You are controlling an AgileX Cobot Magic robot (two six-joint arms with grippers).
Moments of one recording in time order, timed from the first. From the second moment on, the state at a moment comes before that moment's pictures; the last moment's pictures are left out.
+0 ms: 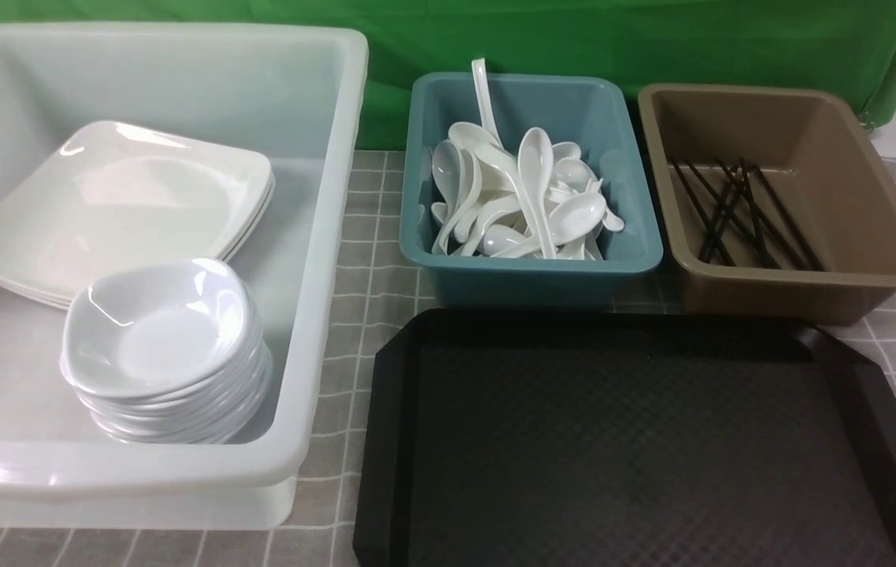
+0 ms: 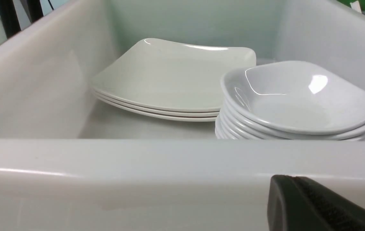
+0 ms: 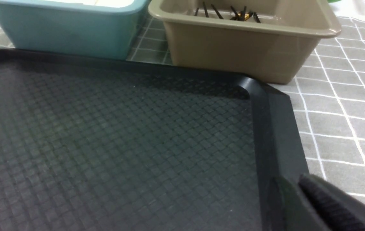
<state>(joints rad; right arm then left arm) 0.02 0.00 0.01 0.16 0.25 -0.20 0.07 0.00 0.01 -0.14 0.25 0.15</state>
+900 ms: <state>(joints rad) 0.02 0.00 0.01 0.16 0.25 -0.20 0.07 0.00 0.01 -0.14 0.25 0.15</state>
